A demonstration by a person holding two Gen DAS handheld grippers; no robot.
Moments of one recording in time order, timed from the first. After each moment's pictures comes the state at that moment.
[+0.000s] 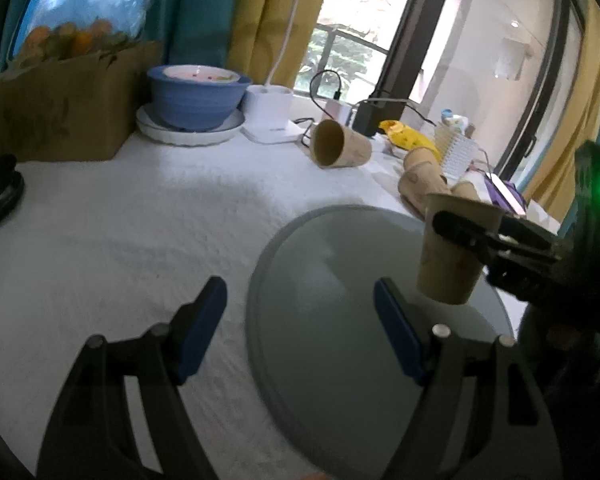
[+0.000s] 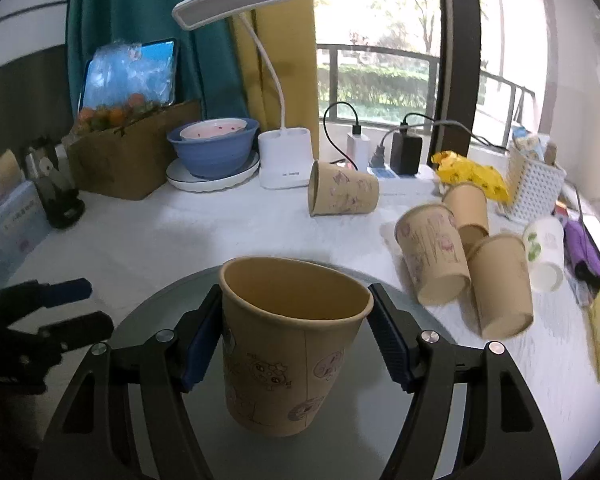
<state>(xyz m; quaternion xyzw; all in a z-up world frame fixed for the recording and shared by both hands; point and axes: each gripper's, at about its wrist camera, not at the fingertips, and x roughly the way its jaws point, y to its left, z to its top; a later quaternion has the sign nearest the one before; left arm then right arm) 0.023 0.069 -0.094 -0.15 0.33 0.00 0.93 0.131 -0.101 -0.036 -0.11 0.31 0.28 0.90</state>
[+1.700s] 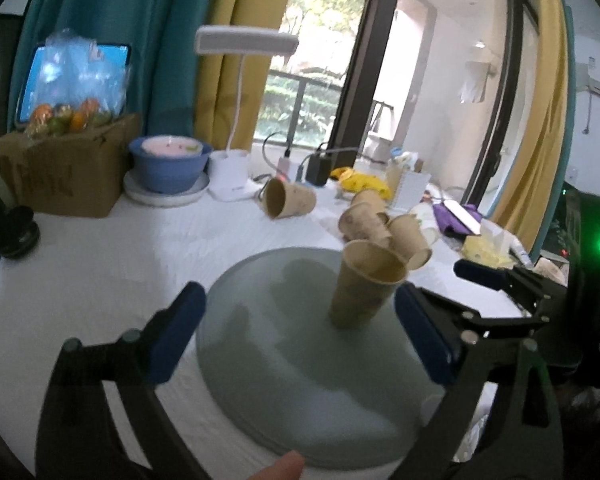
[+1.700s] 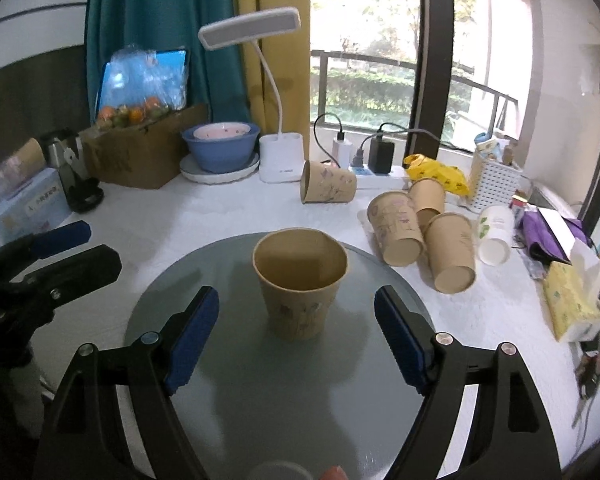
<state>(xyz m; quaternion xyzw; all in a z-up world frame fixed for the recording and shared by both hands) -0.041 0.012 -0.031 -0.12 0.23 -0.02 0.97 0.037 -0.149 0.007 -0.11 0.31 0.25 0.91</state>
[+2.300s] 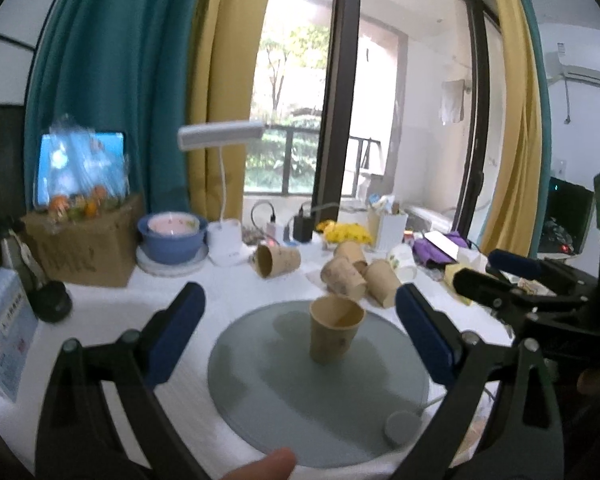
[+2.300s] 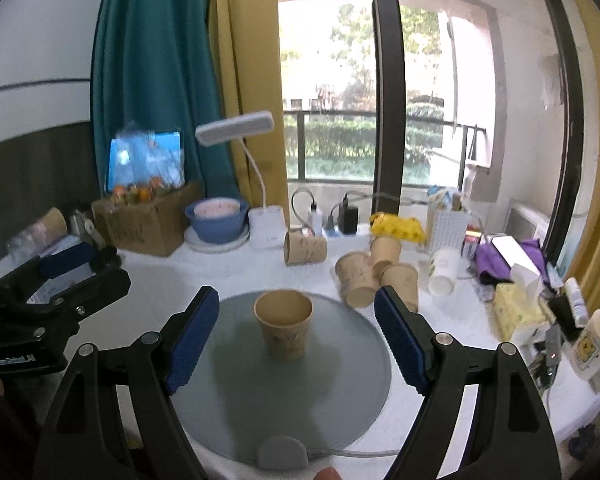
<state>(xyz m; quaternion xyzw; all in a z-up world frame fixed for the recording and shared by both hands) -0.092 -0.014 0.041 -0.06 0.15 -0.01 0.99 -0.028 -0.199 0.096 -0.06 0.21 0.23 0.95</state>
